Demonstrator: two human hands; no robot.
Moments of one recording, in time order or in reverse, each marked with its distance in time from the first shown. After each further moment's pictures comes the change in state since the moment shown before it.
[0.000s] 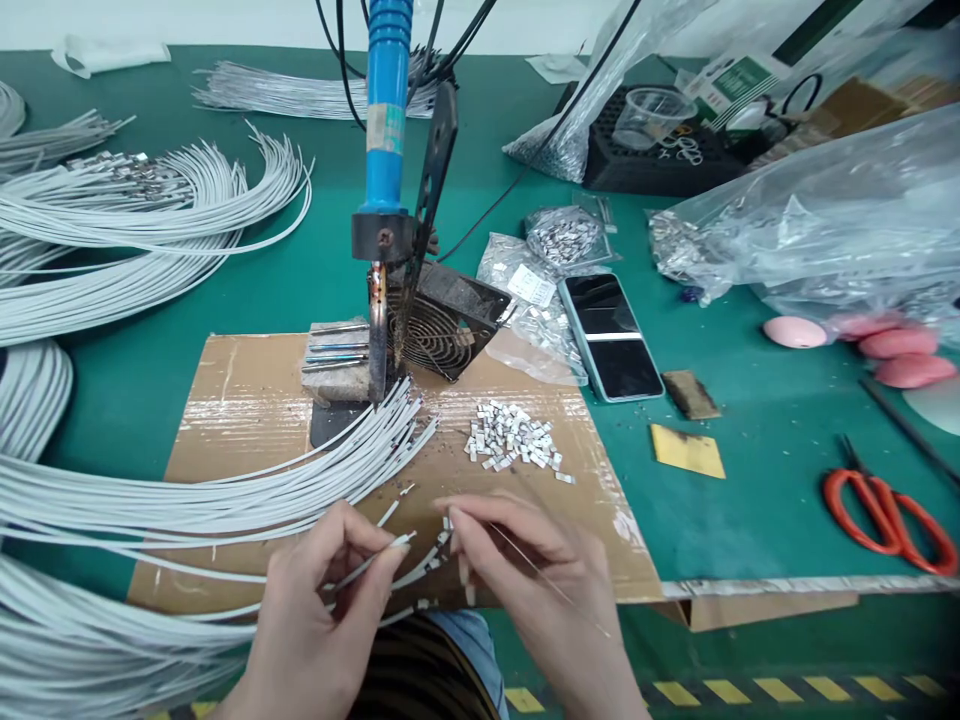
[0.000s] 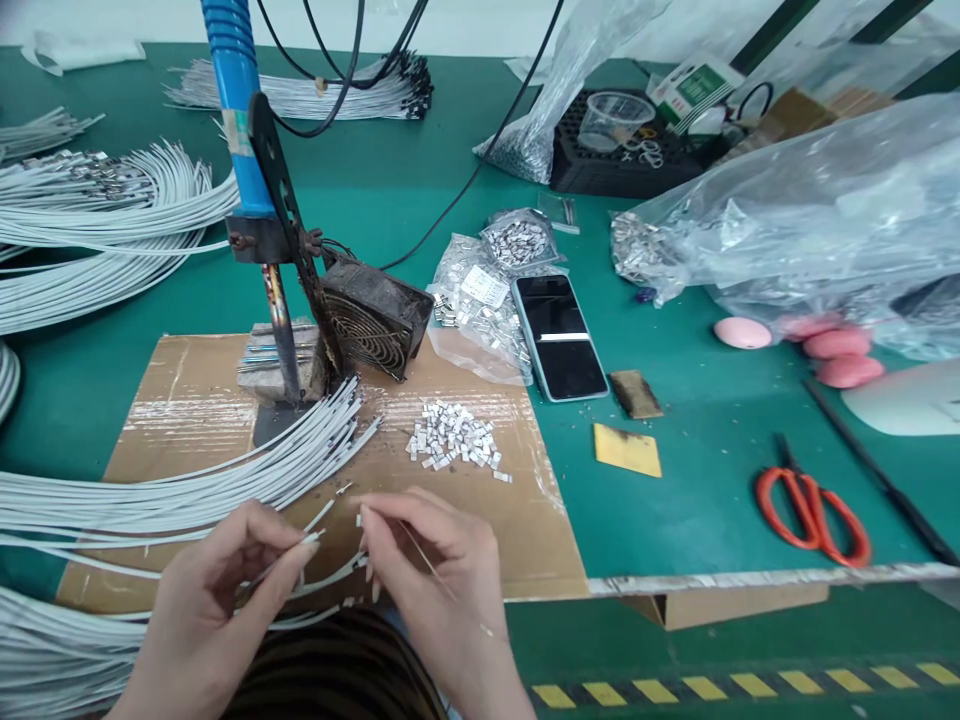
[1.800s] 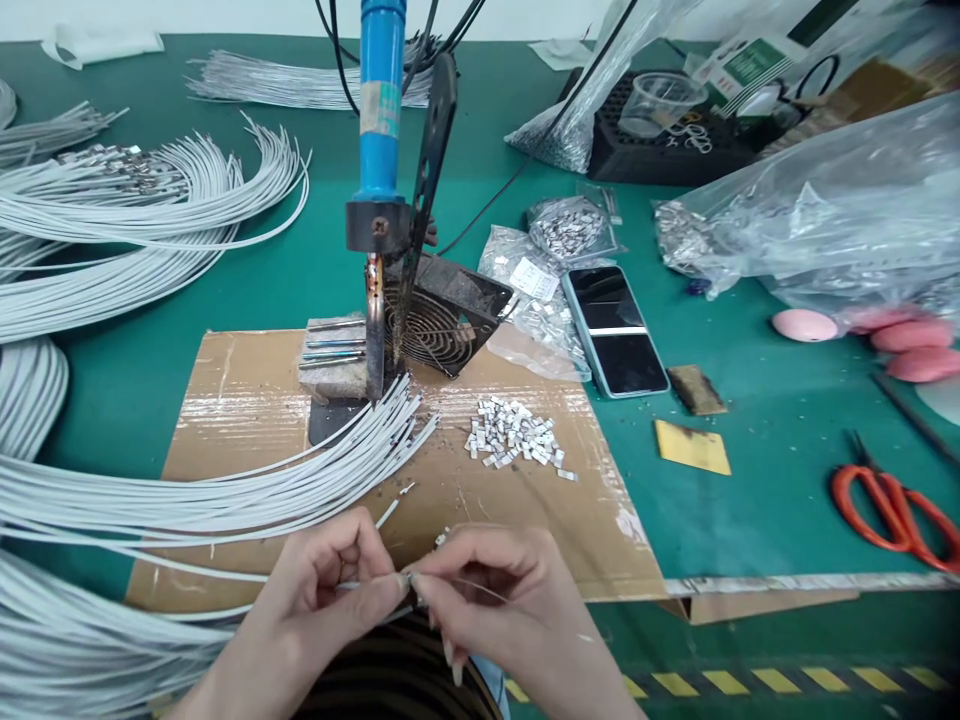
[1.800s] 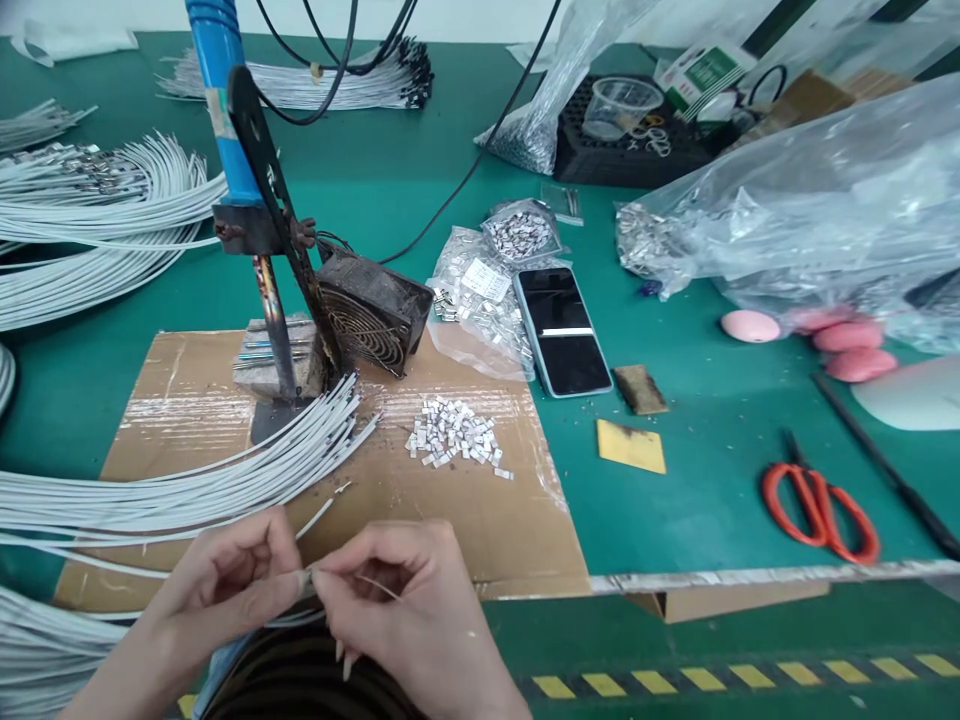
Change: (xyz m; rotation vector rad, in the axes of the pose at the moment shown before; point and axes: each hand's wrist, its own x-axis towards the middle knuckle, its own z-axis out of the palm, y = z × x) left_hand 0.009 0.001 -0.020 -0.365 -0.359 -0.315; right_hand -0.007 0.002 0.007 0.337 -0.235 0.466
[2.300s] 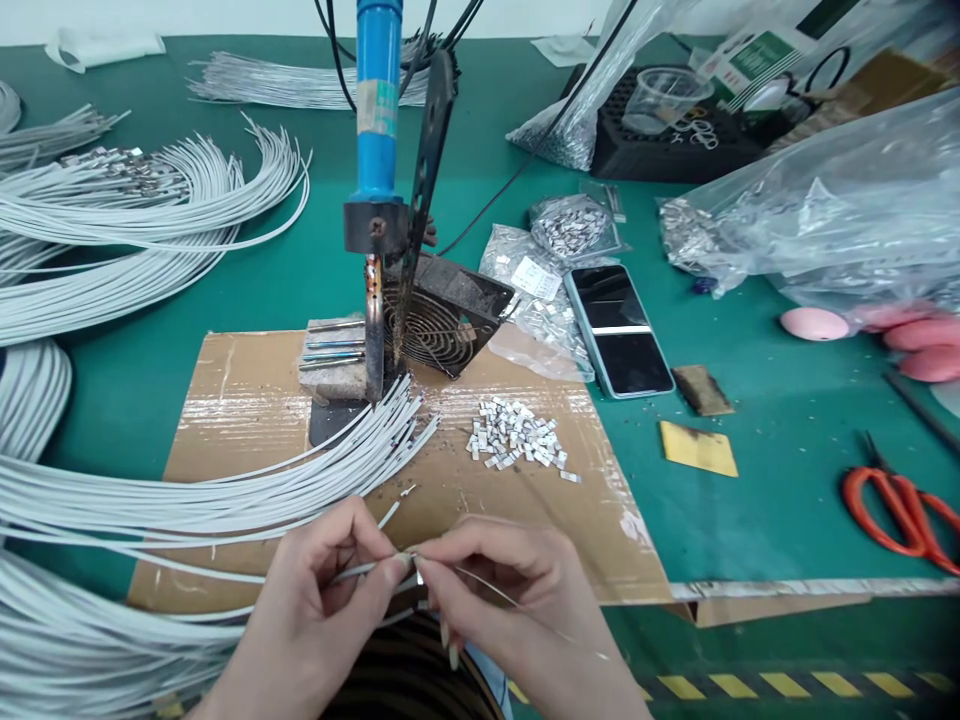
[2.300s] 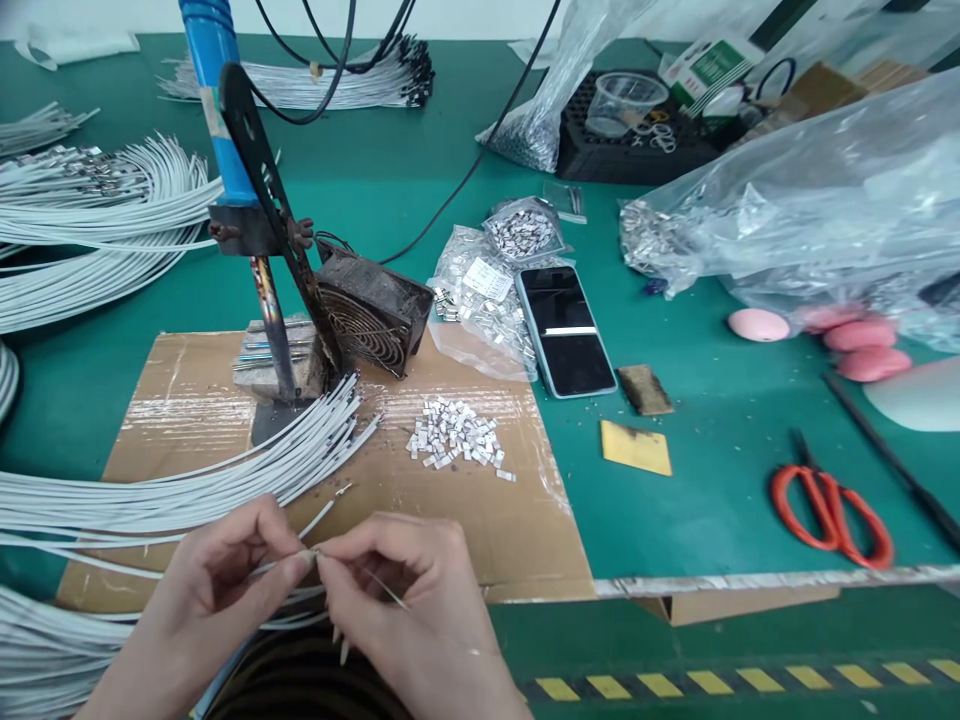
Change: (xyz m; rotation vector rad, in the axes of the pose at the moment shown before) left_hand 0.001 0.010 0.019 0.097 0.221 0.096; right_hand 0.001 0.000 0.000 -0.206 0.072 -0.283
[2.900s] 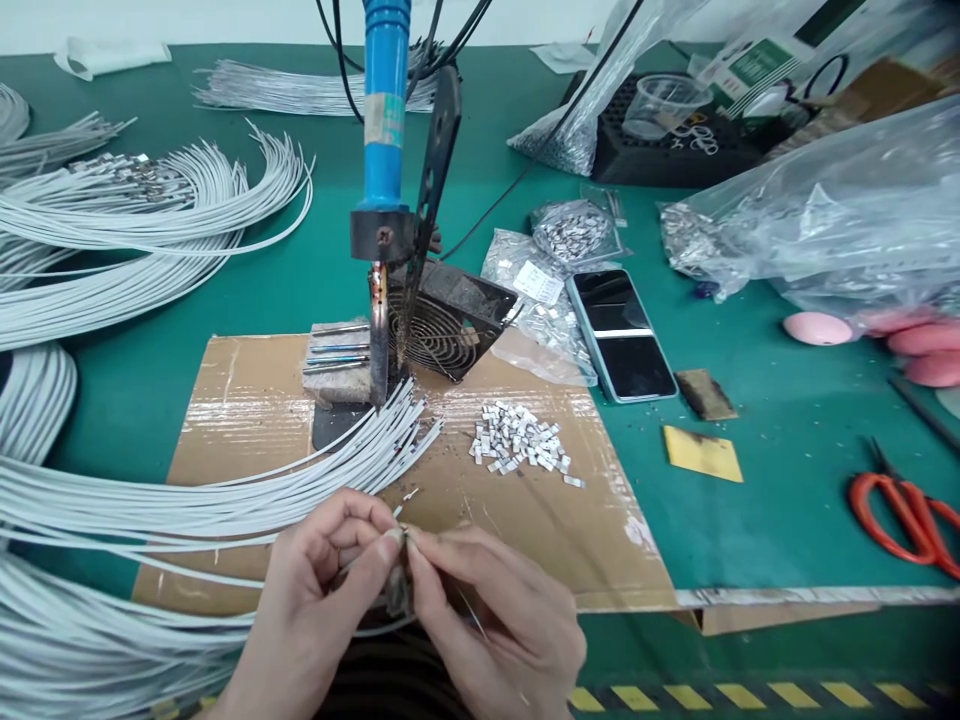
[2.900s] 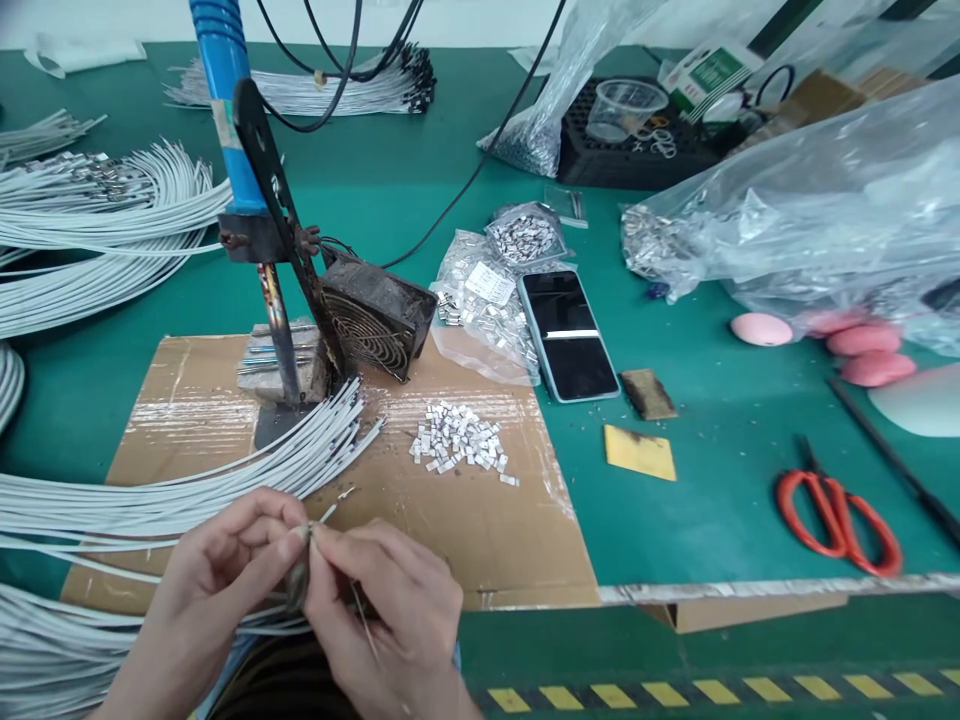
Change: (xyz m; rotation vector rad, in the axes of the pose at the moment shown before) left_hand 0.007 -0.006 0.001 -0.227 -0.003 -0.001; right_hand 0.002 0.017 0.021 -0.424 0.246 -0.697
